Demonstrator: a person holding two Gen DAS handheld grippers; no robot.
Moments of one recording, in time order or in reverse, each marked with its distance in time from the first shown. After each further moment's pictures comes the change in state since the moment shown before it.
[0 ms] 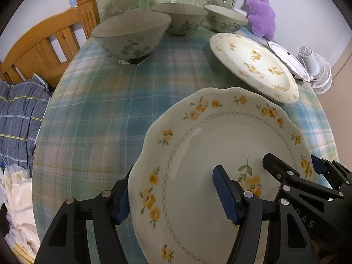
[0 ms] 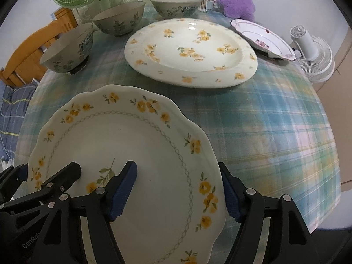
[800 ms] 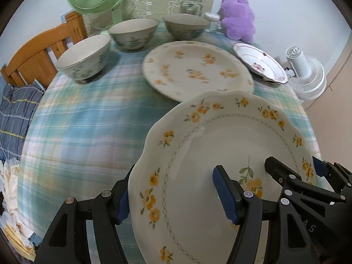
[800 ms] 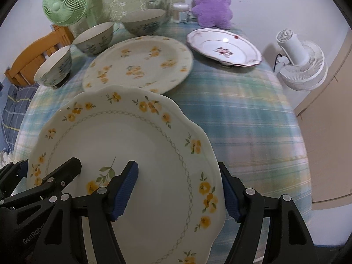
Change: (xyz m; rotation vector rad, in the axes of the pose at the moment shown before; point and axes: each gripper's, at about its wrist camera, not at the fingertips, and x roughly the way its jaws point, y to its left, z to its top) left arm -0.008 -0.132 0.004 -0.025 -0.053 0.029; right arm -0.032 -0.119 0.005 -0.044 -0.039 0.022
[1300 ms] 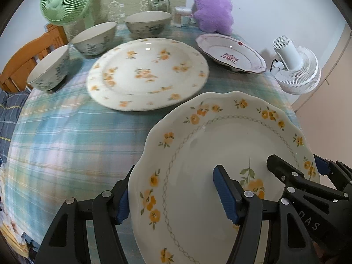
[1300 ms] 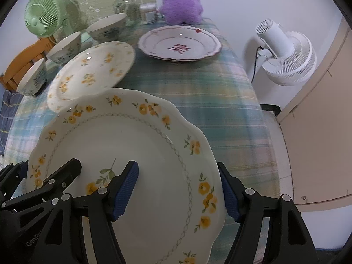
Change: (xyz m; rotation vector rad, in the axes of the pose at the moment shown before) left arm 0.029 -0.092 0.008 0.028 0.003 0.001; right arm 0.008 -0.098 0.004 0.022 0.004 -0.019
